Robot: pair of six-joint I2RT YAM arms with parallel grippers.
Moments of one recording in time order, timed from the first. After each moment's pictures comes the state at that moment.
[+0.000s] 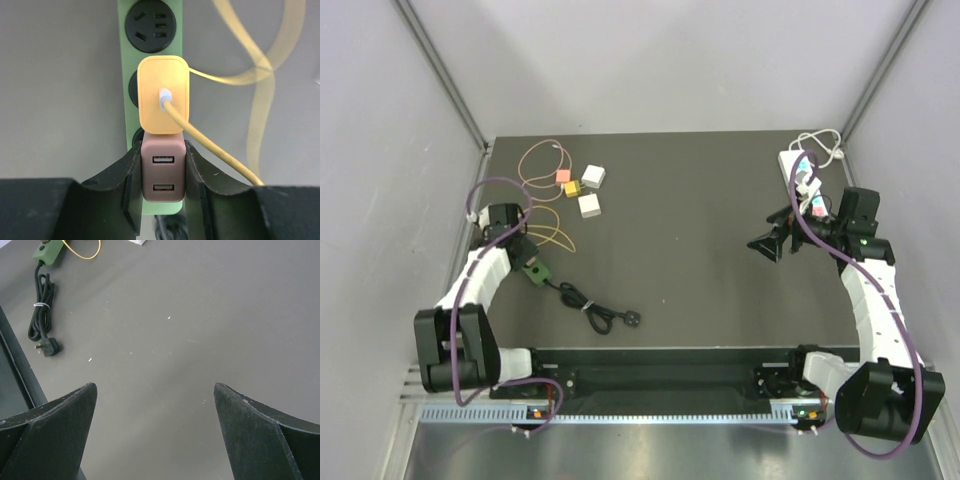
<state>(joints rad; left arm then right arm) 0.09 1.33 0.79 -0.43 -0.24 -0.65 -0.17 1.05 0.88 -0.52 -1.03 -0.43</state>
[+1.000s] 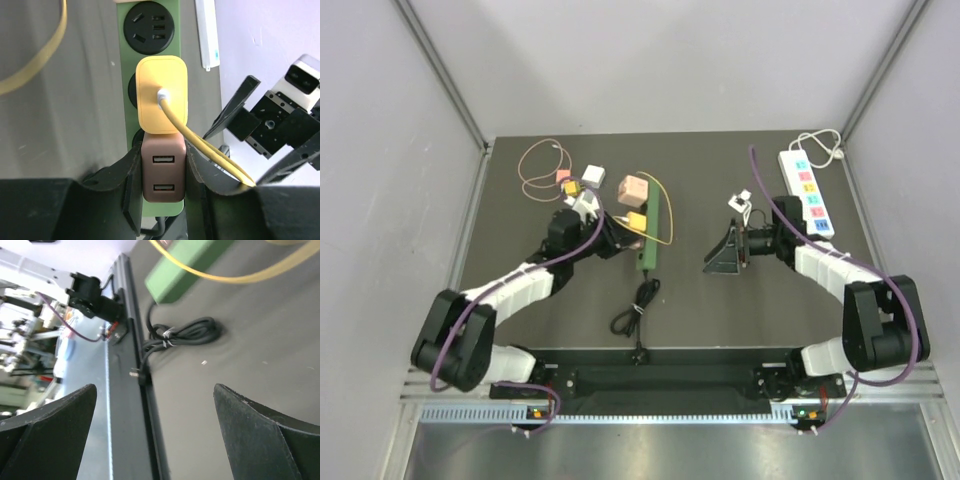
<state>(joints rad) -0.39 1.31 0.61 0.35 0.44 -0.95 0.16 1.39 0.72 -0.09 -1.28 0.06</state>
